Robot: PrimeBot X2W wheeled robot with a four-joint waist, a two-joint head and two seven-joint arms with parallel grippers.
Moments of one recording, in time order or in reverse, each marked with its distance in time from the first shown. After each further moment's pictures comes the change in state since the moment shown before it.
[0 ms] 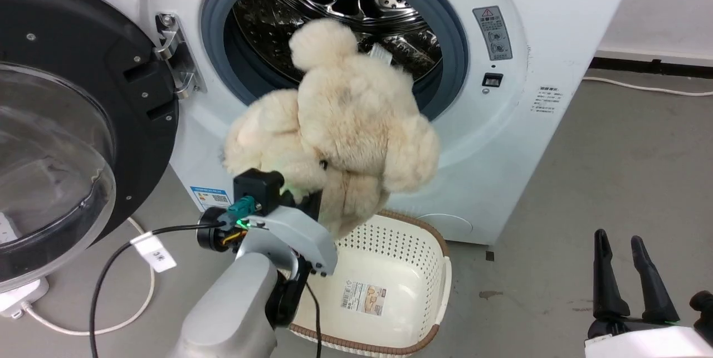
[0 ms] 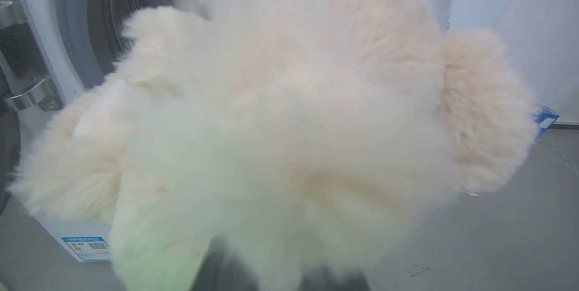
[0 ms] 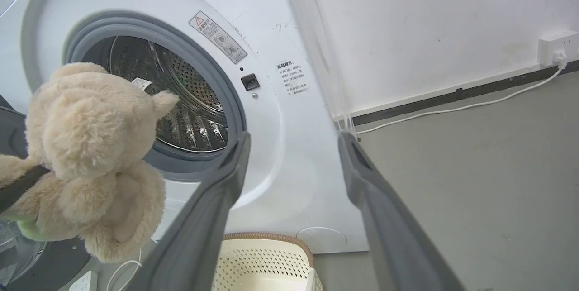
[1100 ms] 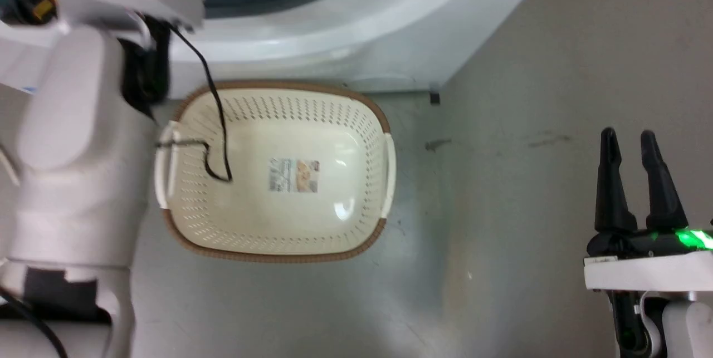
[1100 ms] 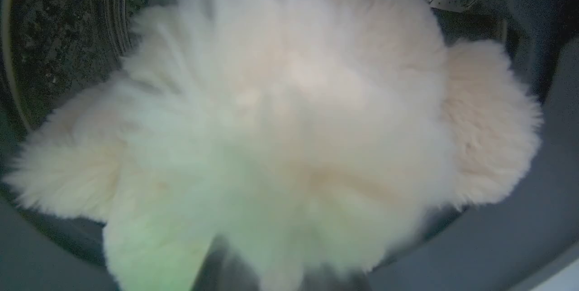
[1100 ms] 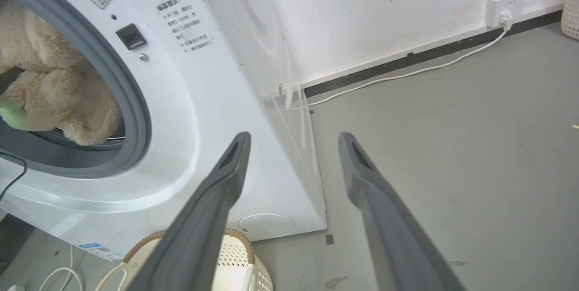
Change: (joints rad) left arm -0.503 0.101 0.374 0.012 0.153 -0.065 -0.001; right arm -0.202 0.000 0.047 -0.119 0.006 0.000 0.000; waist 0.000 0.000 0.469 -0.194
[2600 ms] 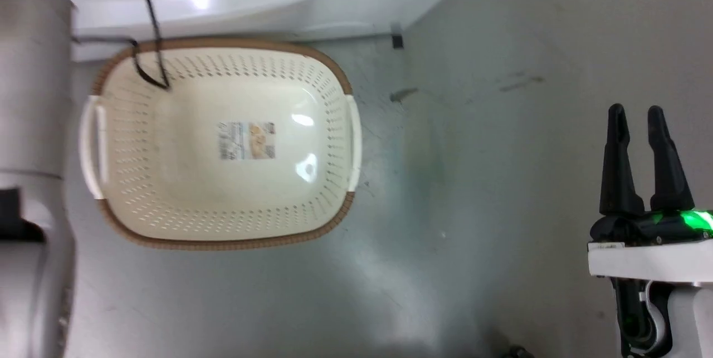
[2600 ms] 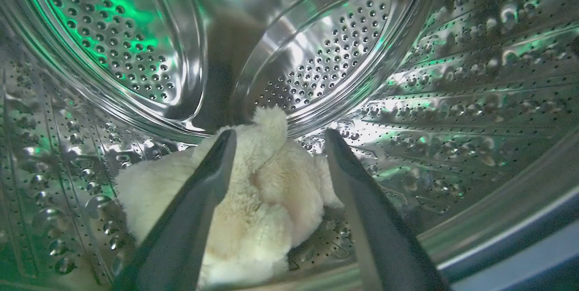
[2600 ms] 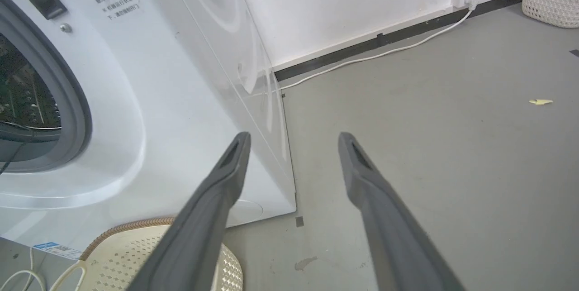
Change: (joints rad) left arm -0.359 0.078 -0.063 0.264 0.039 -0.043 0.079; right arm -0.039 0.000 0.013 -0.046 0.035 0.000 0.000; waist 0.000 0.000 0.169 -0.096
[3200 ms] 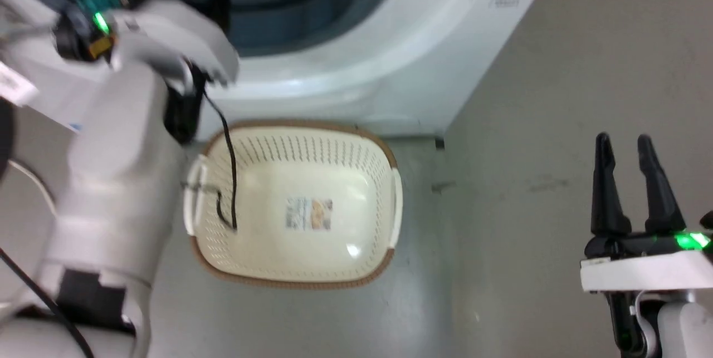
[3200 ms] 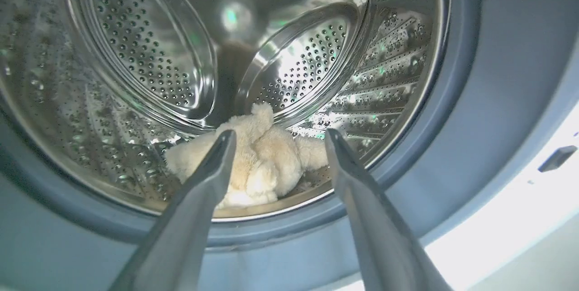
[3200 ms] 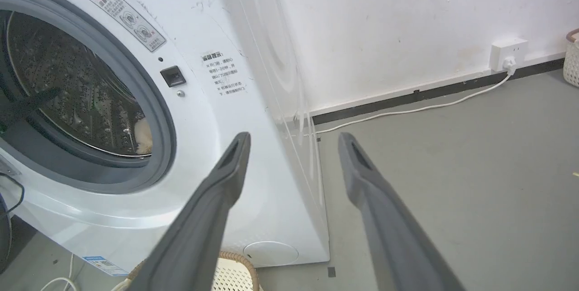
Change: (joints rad) left arm 0.339 -0.094 -0.059 -0.004 -0.014 -0.016 -0.079; right arm 0.026 0.000 -0.026 0.089 -0.100 0.000 0.000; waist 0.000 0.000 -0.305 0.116
